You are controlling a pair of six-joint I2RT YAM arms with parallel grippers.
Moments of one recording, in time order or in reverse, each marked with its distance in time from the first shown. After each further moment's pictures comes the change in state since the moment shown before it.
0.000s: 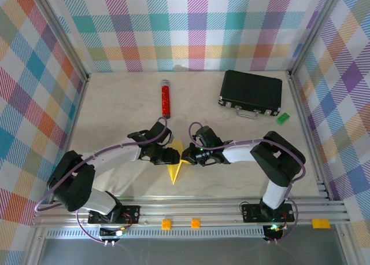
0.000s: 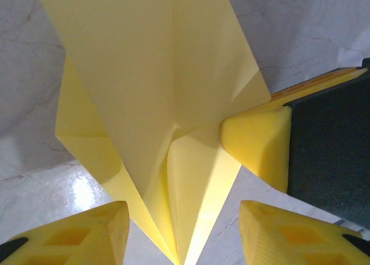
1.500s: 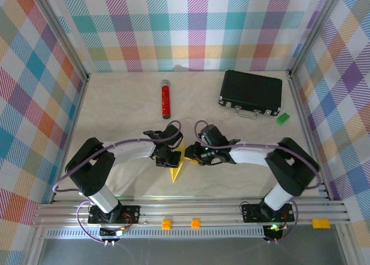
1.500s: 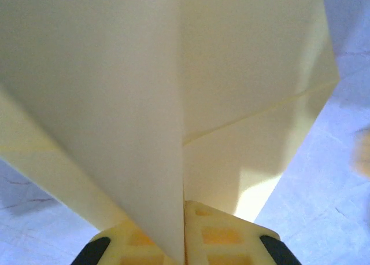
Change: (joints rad) left arm -0.076 0.206 0.101 -0.049 -0.092 0.007; right arm -0.039 -0.190 -0.023 -0.209 0.092 -0.063
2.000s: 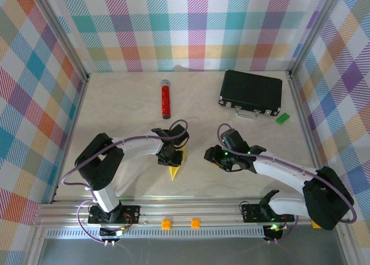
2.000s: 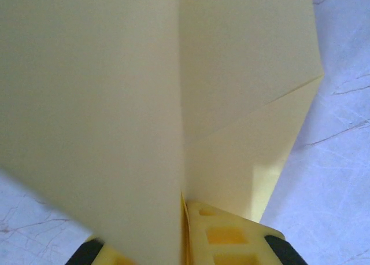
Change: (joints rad) left arm -0.039 0.093 0.091 -0.080 -0.114 -0.008; right arm -0.071 -0.360 -0.154 -0.286 0.158 -0.045
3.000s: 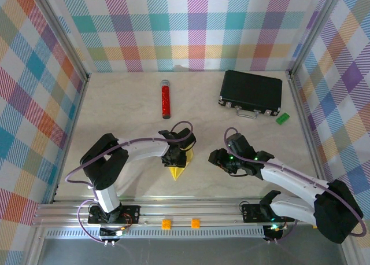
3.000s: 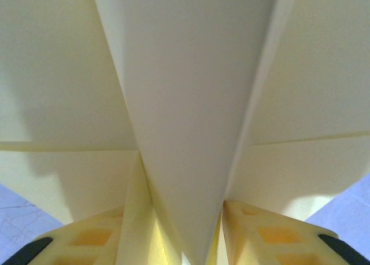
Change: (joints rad) left arm -0.074 0.036 0.046 -0.025 -0.101 -0.185; right arm -0.011 -0.130 -0.060 -0.047 0.026 0.006
